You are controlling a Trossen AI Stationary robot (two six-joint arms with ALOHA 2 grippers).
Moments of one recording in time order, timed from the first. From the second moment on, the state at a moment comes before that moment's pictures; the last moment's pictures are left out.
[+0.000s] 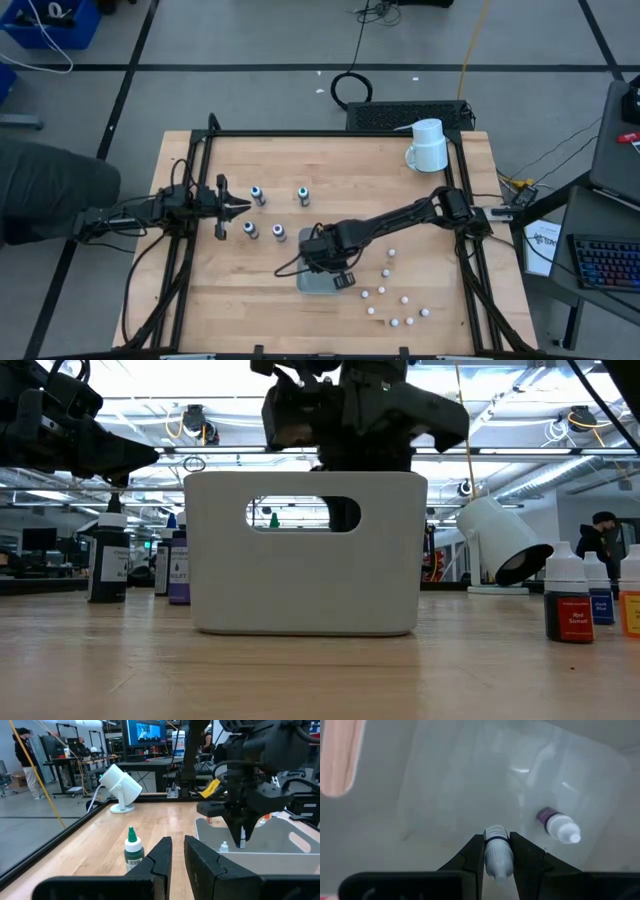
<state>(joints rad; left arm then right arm) 0.11 0.04 0.01 0.03 0.04 0.05 0.23 2.16 1.74 -0.96 -0.06 -0.08</state>
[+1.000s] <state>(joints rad) 0.11 0.04 0.01 0.03 0.04 0.05 0.22 2.19 1.71 -0.89 -0.11 -0.12</state>
